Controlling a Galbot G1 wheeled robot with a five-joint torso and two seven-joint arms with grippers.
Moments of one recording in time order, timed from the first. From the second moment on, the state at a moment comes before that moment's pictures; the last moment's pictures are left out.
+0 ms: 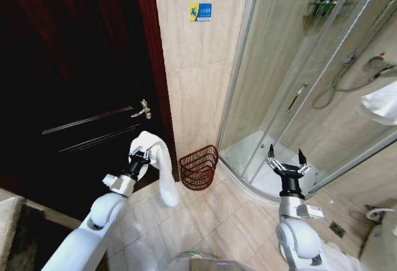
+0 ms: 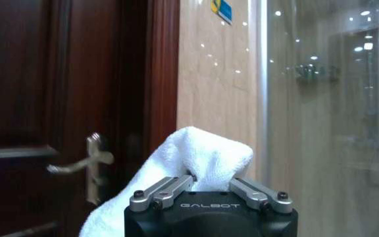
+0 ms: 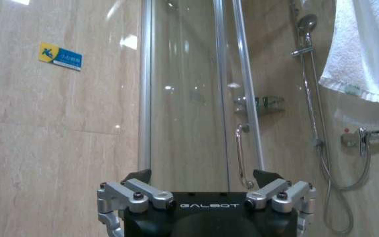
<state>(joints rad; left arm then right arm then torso) 1.37 -0.97 -0.48 -1.99 -0.55 -0.17 0.05 -1.55 1.40 0.65 2.14 0.21 0.30 0.15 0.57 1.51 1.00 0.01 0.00</state>
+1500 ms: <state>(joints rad) 0.68 -1.19 -0.01 -1.39 -0.56 -0.21 0.07 -1.55 1.40 0.65 2.14 0.21 0.30 0.15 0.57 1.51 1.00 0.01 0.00</state>
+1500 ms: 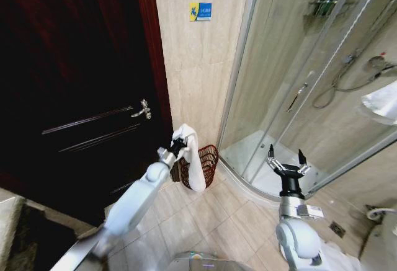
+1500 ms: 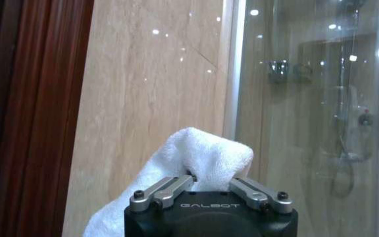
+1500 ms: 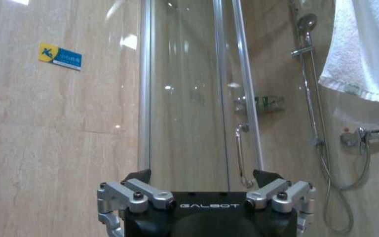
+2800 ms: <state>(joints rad) 0.42 -1.30 0.13 -1.07 -0.50 -0.31 0.12 -1.55 1.40 0.65 2.14 0.21 0.30 0.15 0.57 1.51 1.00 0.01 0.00</state>
